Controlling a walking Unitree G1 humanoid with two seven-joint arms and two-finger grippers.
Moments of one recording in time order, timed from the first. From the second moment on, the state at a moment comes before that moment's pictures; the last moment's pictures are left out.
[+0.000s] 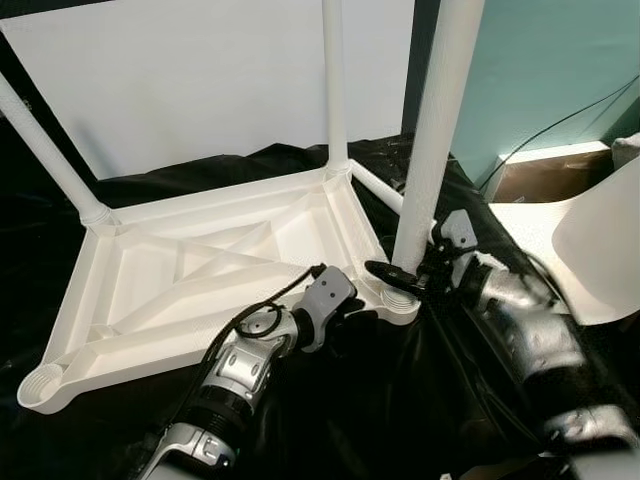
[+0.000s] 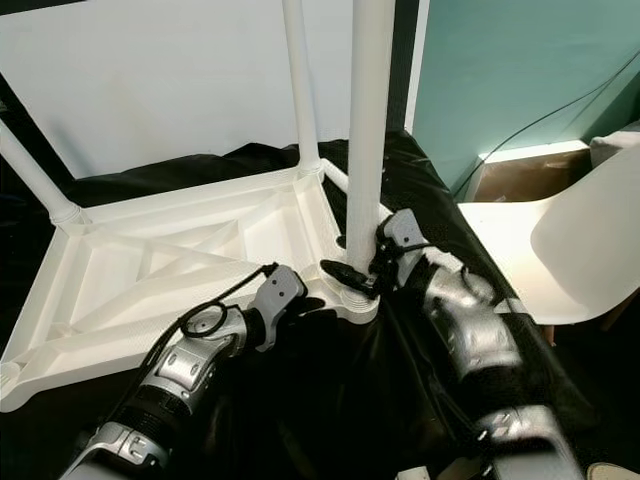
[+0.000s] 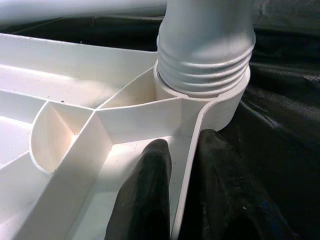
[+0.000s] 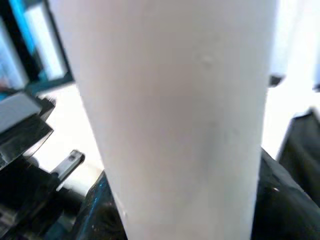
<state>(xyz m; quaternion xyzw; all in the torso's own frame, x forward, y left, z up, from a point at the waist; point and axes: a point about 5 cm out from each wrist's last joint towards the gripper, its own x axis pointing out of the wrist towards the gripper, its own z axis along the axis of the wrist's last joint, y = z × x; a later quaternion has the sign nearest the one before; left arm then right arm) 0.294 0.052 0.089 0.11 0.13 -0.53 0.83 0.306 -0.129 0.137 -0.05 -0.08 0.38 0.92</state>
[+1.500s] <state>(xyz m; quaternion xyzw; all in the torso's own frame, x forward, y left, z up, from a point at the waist) 0.292 0.050 0.090 0.10 0.13 -0.54 0.82 0.301 -0.140 0.138 -0.08 -0.04 0.43 0.90</state>
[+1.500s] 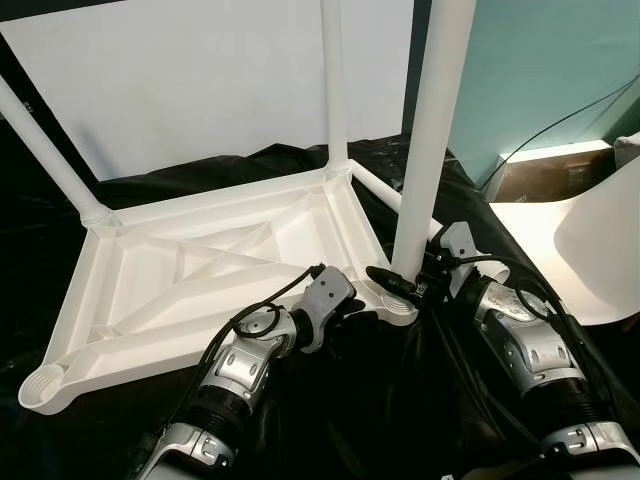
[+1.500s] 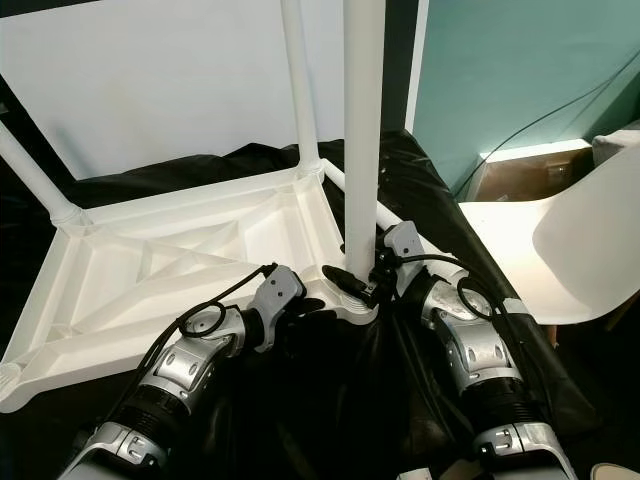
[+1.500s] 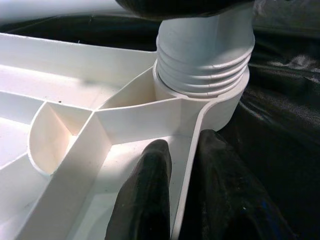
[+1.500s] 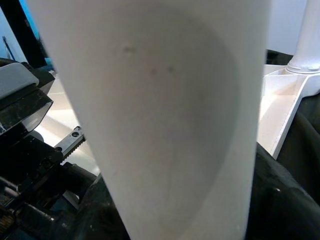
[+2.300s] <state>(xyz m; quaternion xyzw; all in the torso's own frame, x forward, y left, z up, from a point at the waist) 0.294 0.053 0.089 0.10 0.13 -0.53 0.83 0.296 -0.112 0.126 -0.04 -0.11 0.20 0.97</state>
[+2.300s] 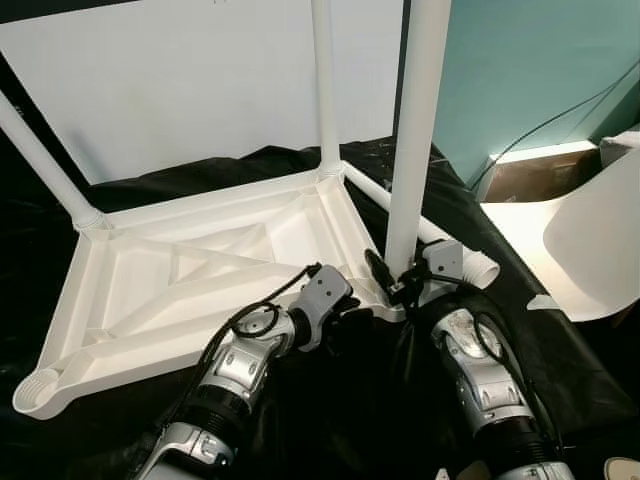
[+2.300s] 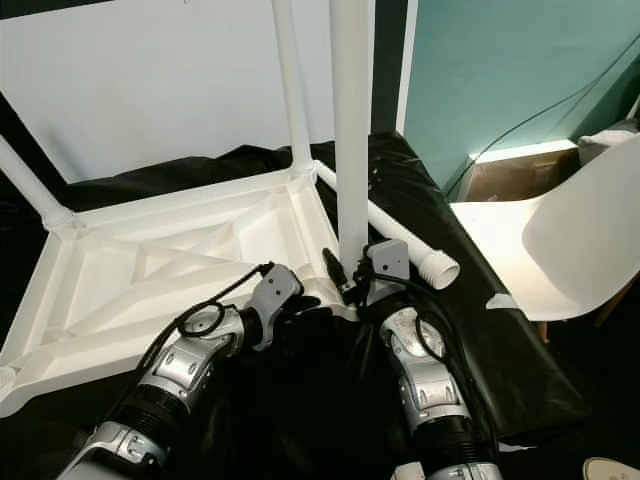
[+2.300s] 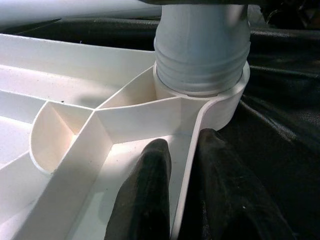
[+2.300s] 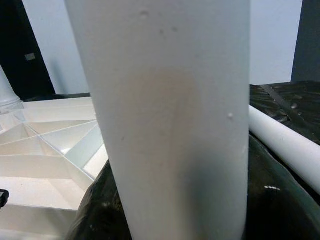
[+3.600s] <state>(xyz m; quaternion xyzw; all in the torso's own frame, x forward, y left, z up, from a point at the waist) 0.291 0.049 0.090 0.10 0.13 -0.54 0.83 0.305 -0.136 0.132 -0.06 -0.03 0.40 0.91</state>
